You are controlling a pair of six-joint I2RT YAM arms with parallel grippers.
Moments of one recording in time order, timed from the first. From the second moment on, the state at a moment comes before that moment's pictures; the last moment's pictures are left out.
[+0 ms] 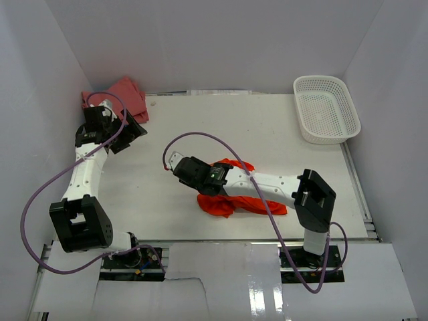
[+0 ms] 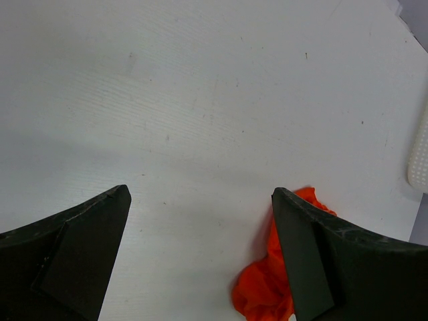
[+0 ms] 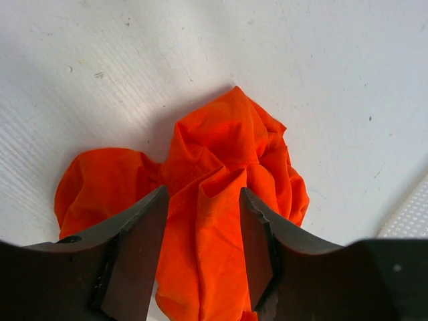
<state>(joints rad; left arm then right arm) 0.16 1.40 1.19 -0.52 0.30 -0.46 1.21 1.83 1.47 -0.60 0.52 -0.15</state>
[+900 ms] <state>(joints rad) 0.16 1.40 1.19 -0.52 0.30 -0.45 1.16 1.86 1.45 -0.64 0.55 -0.12</state>
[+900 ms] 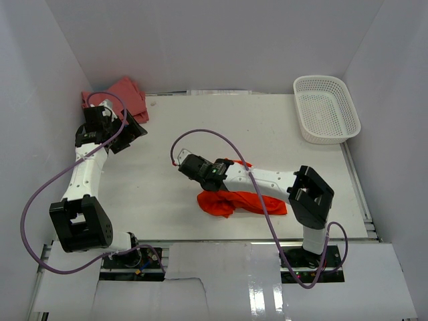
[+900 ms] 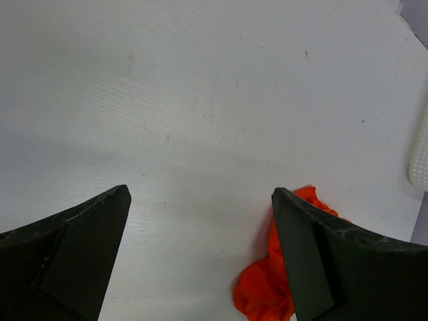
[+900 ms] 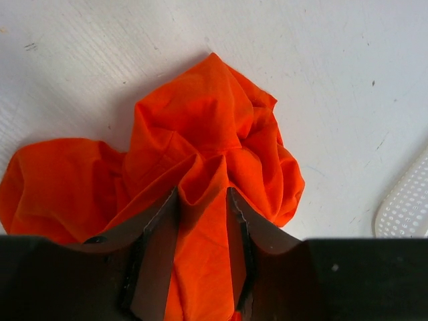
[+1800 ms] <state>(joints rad) 0.09 1.31 1.11 -0.49 0.30 -0.46 0.90 1.86 2.26 -0.87 0.38 -0.16</state>
